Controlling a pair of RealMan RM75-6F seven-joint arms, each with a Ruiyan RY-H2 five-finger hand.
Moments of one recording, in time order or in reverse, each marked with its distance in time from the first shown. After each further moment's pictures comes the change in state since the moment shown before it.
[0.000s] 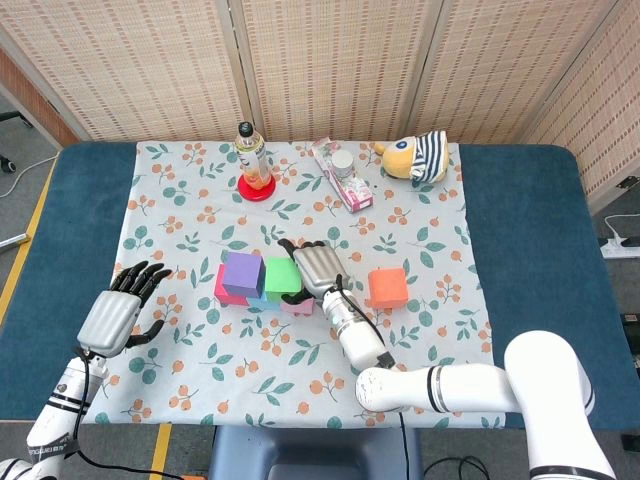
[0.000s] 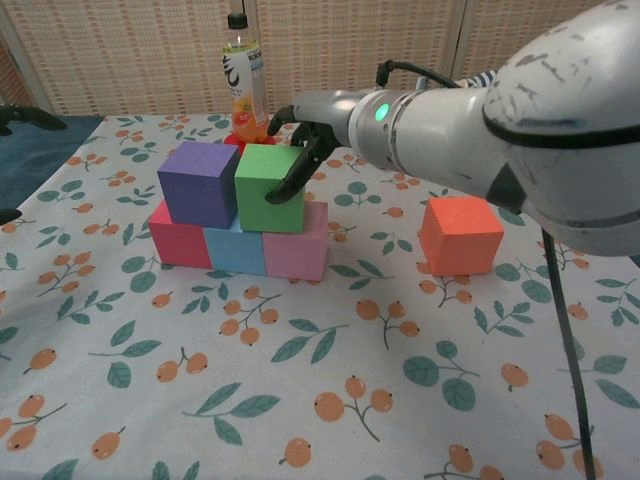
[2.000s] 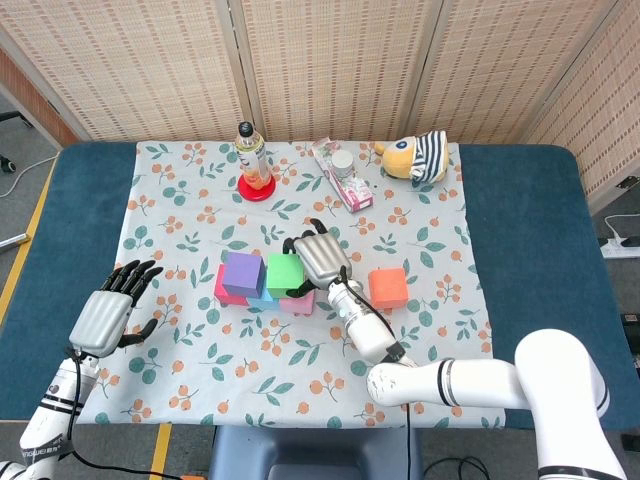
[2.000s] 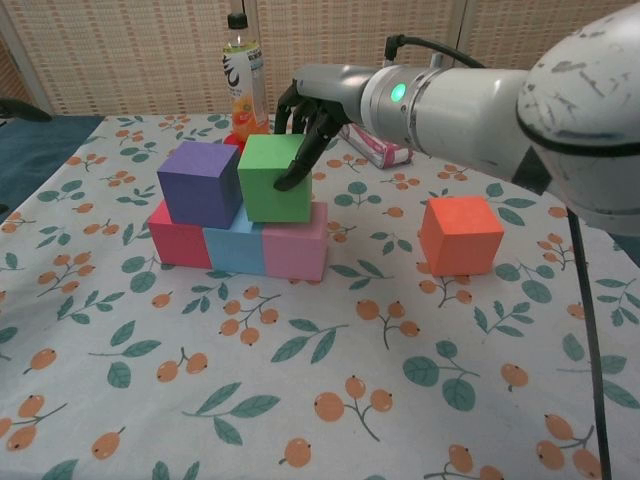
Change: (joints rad) left arm 0.019 0.014 -0.010 0.003 0.002 0.004 -0.040; right arm -0.013 0.040 -0.033 0.024 -0.150 -0.021 0.049
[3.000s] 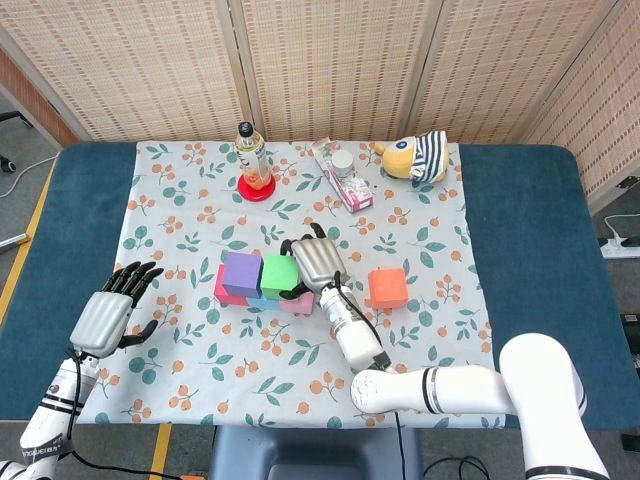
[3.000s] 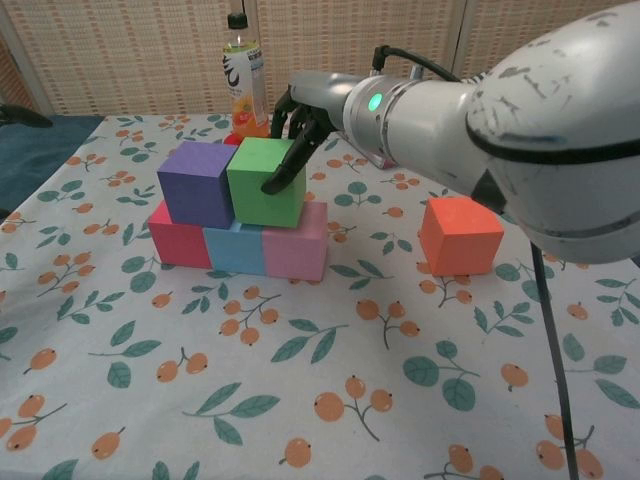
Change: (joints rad) left arm 0.001 -0.006 0.004 0.019 0.004 -0.009 -0.025; right arm 0.008 -0.081 0.060 0.006 0.085 0.086 -0.075
